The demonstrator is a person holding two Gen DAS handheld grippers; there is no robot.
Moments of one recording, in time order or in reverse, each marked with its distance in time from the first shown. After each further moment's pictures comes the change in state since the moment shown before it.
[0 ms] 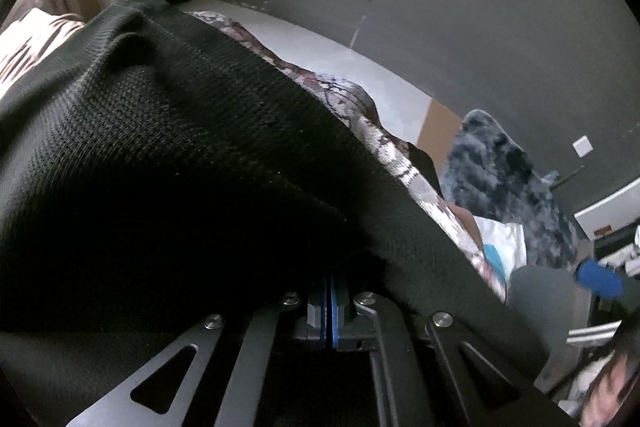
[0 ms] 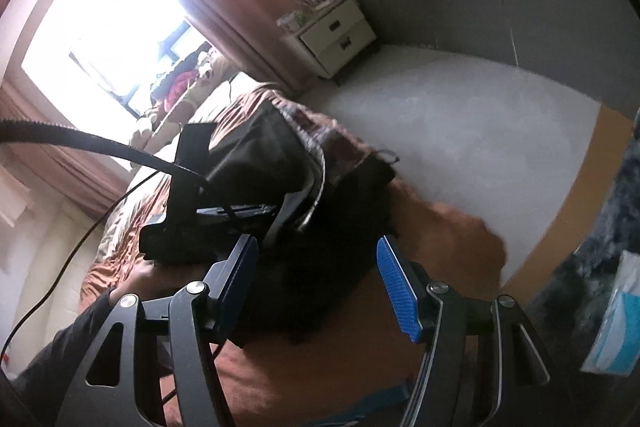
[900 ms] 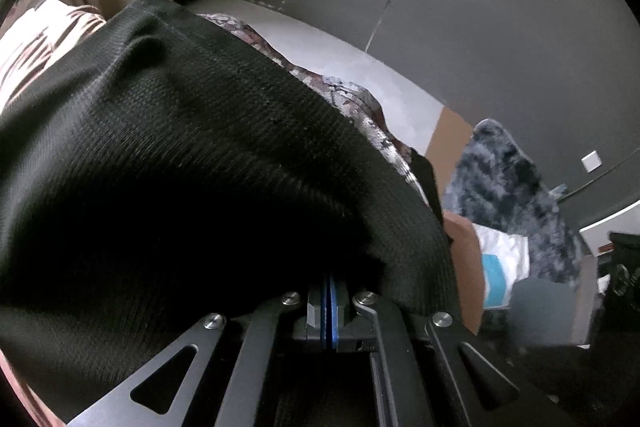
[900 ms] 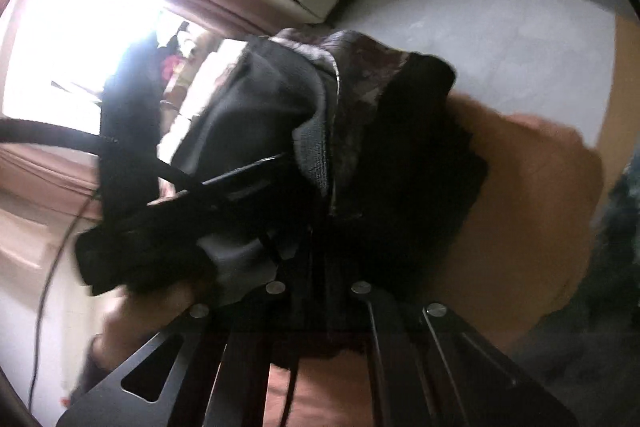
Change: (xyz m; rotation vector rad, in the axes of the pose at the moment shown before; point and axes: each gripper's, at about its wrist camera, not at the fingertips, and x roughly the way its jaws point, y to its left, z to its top) left arm -0.017 0.013 0.001 -0.048 -0.007 0.007; right arm 0.073 0.004 -0.002 0.187 0.170 0.040
